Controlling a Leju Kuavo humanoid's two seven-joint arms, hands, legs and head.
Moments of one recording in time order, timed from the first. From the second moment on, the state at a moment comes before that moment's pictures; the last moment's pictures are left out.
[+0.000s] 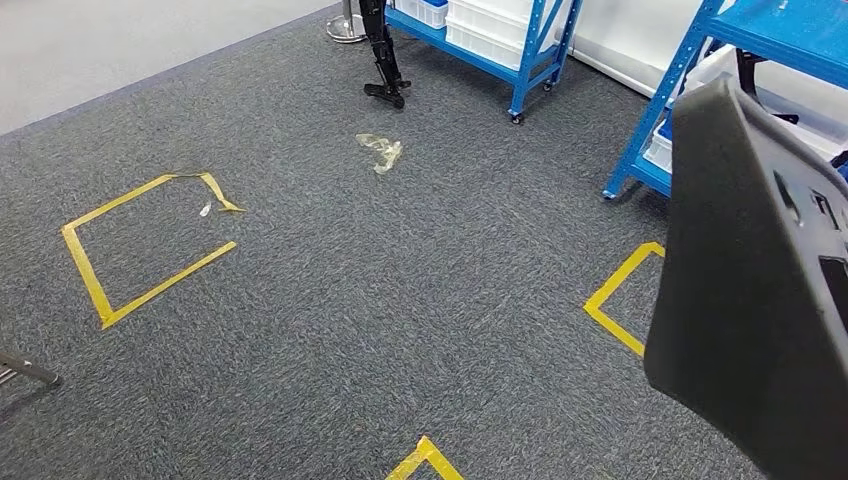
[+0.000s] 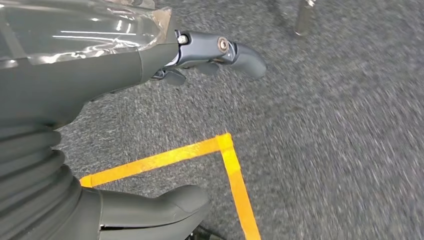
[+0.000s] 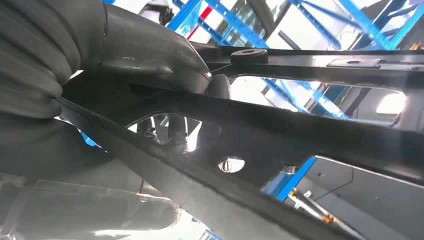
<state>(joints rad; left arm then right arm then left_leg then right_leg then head) -0.07 -0.15 1.31 -0.27 -0.68 0.39 -0.42 0.12 -0.33 -0.28 -1.87 0.38 -0.70 -0.46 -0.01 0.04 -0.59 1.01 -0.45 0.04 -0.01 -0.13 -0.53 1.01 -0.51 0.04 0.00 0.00</state>
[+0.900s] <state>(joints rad) -0.07 -0.15 1.29 -0.27 -0.72 0.37 -0.42 0.31 -0.32 -0.46 -2.02 0.33 -0.70 -0.47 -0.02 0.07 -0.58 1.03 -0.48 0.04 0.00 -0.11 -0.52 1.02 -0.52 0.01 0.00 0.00</state>
